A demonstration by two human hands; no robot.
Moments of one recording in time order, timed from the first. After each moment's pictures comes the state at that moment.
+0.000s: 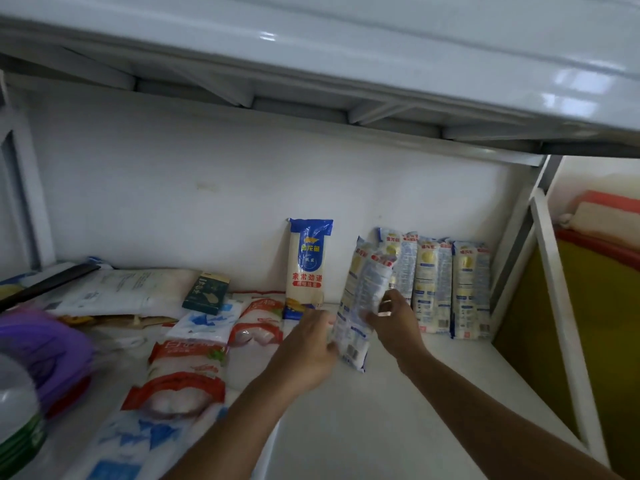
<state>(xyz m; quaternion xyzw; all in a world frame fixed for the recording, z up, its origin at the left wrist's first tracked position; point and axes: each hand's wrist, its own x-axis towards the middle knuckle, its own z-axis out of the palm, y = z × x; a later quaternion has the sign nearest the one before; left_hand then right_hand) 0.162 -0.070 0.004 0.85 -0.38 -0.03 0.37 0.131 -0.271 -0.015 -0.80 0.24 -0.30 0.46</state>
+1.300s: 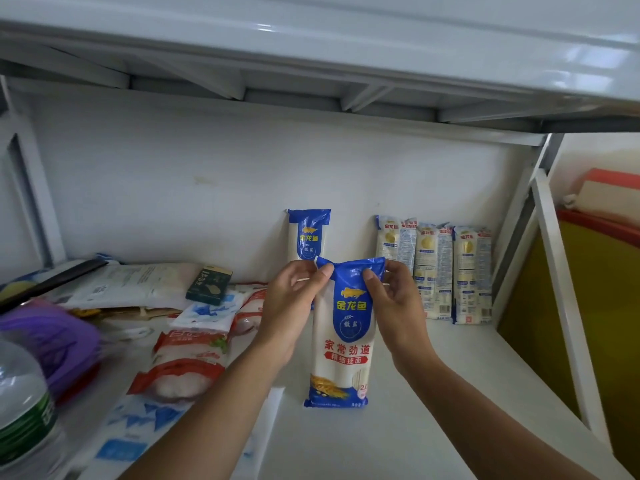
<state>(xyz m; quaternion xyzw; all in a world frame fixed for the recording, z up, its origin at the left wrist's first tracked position) 0.170 -0.077 0.023 0.57 -0.23 -0.08 0.78 0.077 -0.202 0.036 -0.66 0.12 -0.36 0.64</state>
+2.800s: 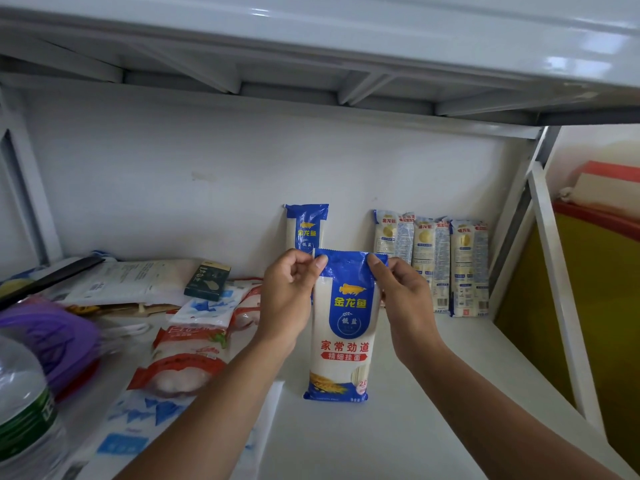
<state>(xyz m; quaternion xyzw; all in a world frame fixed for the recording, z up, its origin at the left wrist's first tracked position) 0.168 -0.076 0.026 0.62 -0.25 0.02 0.74 0.068 -0.197 0.048 -0.61 0.17 -0.33 0.70</state>
